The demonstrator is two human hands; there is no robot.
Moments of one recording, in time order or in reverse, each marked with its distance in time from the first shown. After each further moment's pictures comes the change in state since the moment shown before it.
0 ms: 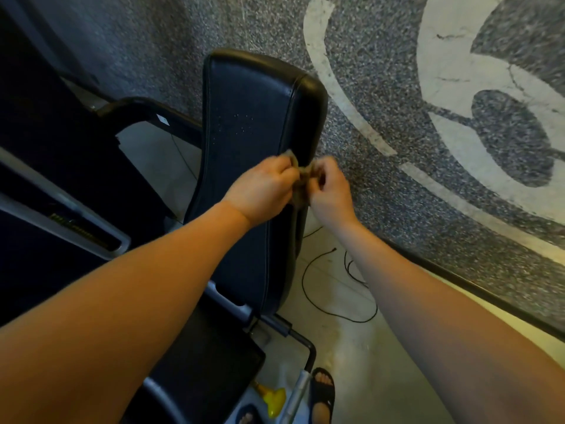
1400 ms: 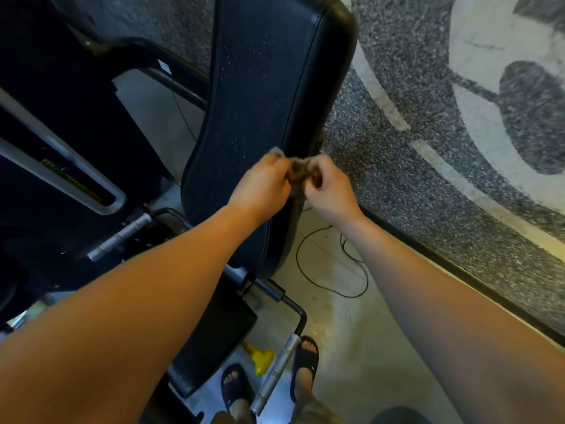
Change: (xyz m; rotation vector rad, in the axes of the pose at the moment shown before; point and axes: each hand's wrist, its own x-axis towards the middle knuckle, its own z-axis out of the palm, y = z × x) left_hand -0.063 0.032 0.053 -0.288 -0.045 -0.464; right_hand -0.058 0.022 0.014 -0.128 -0.233 -0.006
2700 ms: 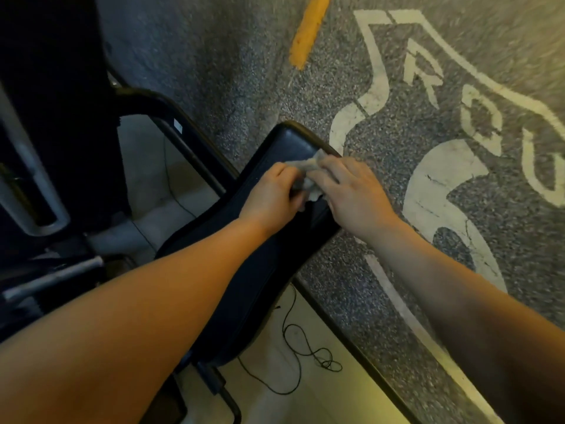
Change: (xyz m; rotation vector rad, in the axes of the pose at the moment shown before) left_hand 0.097 -0.020 -0.113 -0.345 0.424 -0.008; right_hand 0.149 -0.160 -0.098 -1.162 -0.061 -0.845
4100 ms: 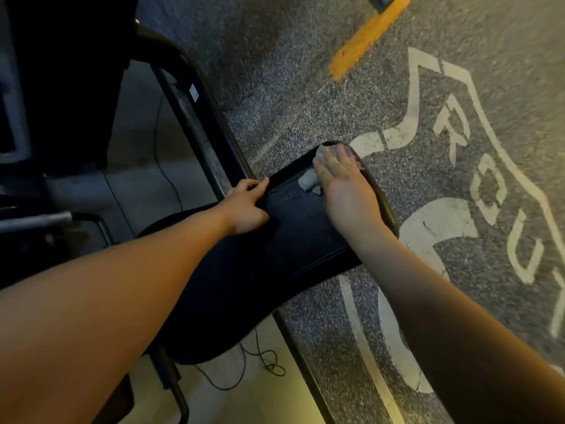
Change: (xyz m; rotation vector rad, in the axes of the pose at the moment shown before) left_hand -0.023 -0.134 -0.032 -0.323 -0.407 -0.587; right_hand 0.108 -0.051 0.025 -0.053 -0.256 0.055
